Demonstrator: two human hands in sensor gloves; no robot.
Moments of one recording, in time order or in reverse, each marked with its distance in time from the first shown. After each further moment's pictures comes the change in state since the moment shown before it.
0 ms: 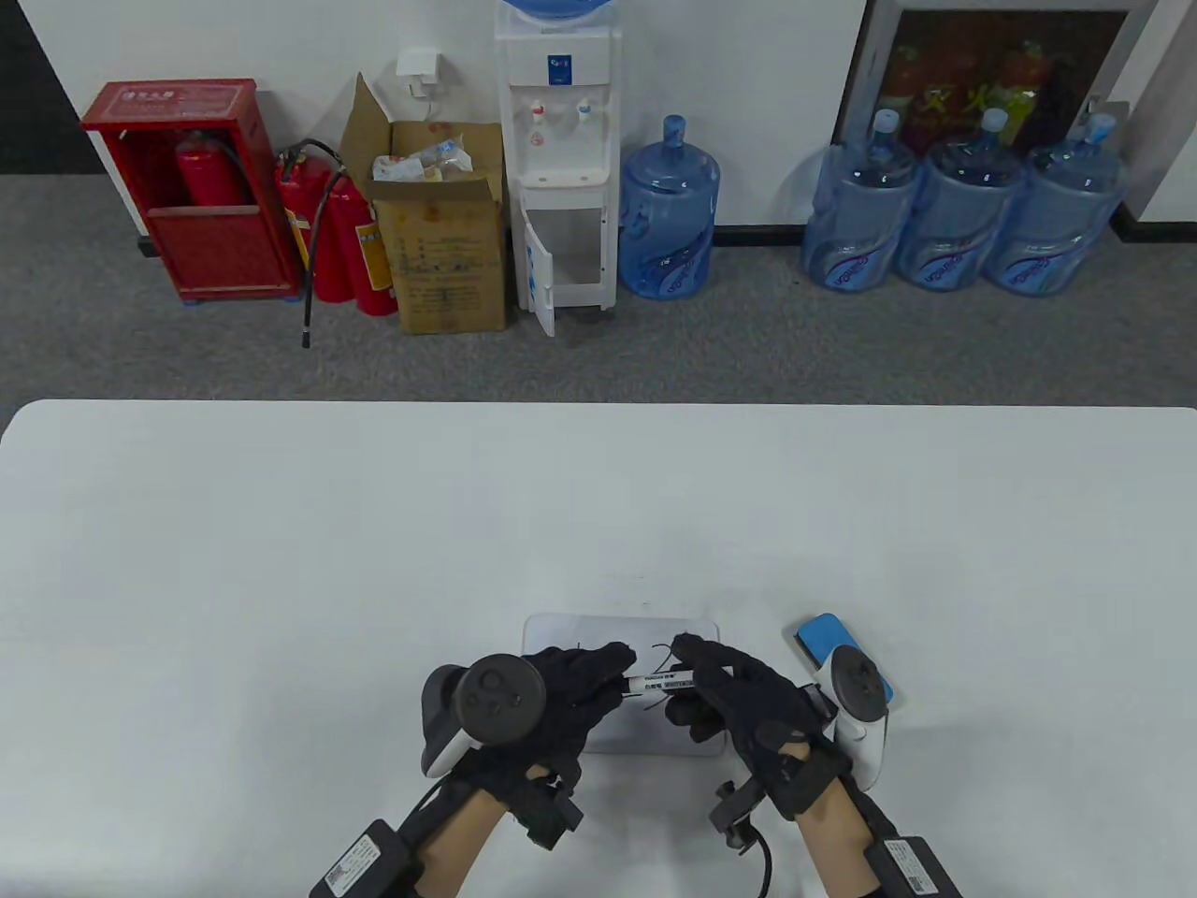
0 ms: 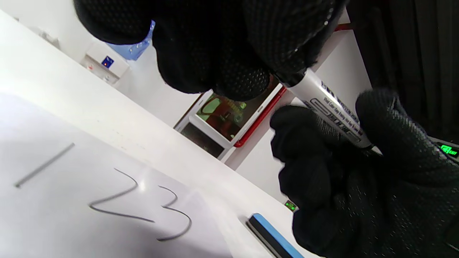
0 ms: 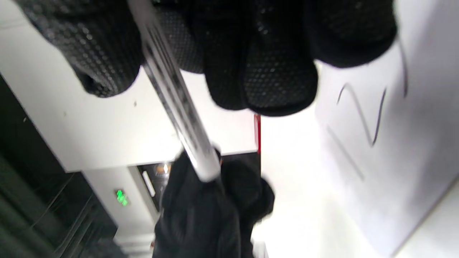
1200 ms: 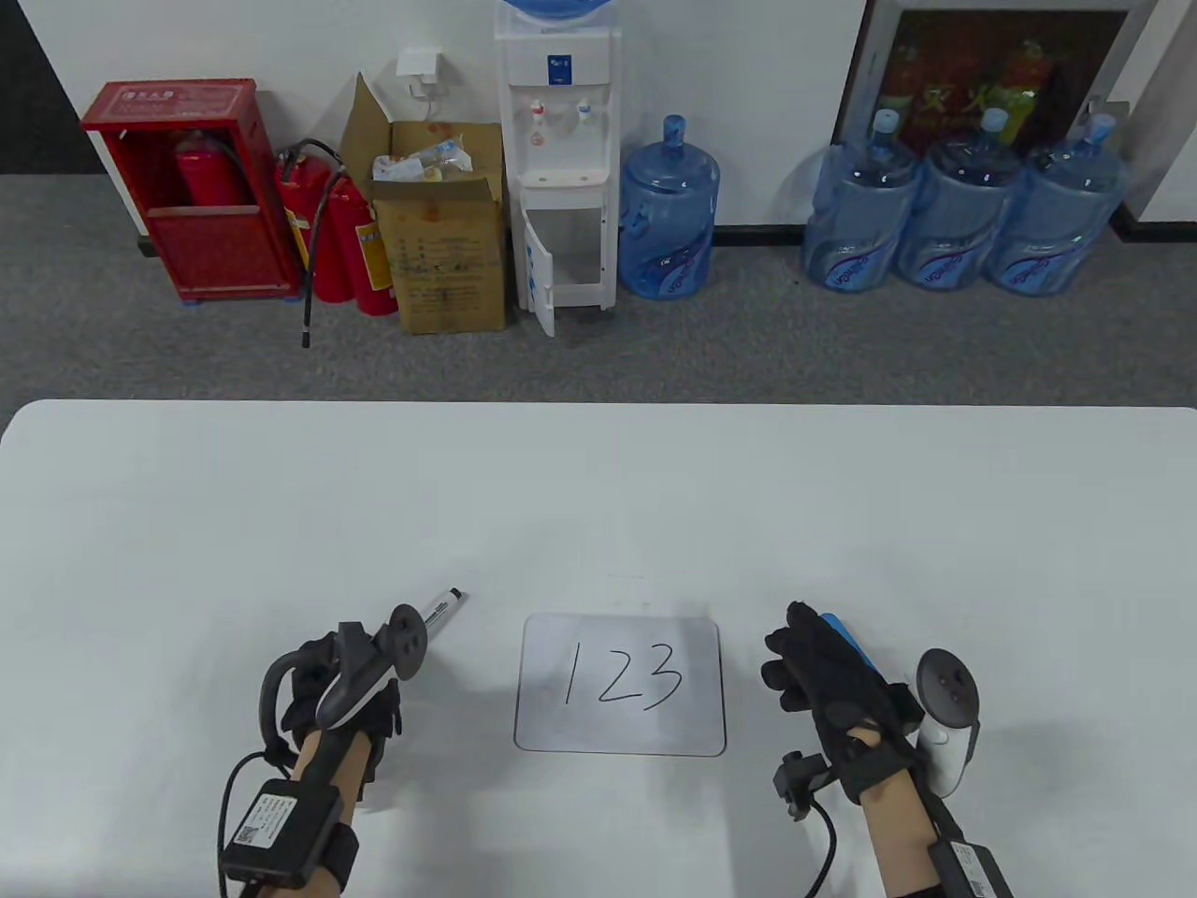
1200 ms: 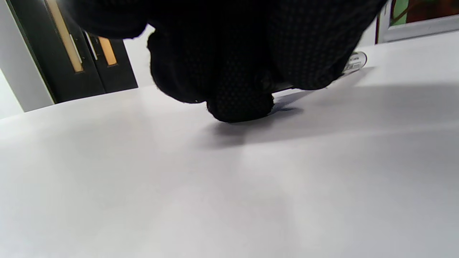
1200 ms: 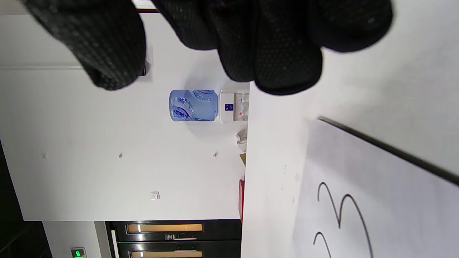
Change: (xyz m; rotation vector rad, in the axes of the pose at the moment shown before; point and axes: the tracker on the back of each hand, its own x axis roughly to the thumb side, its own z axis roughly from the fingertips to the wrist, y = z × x) left_hand -0.143 0.061 0.009 -0.158 0.662 -0.860; right_hand 0.006 -0.069 0.009 -0.230 0.000 0.098
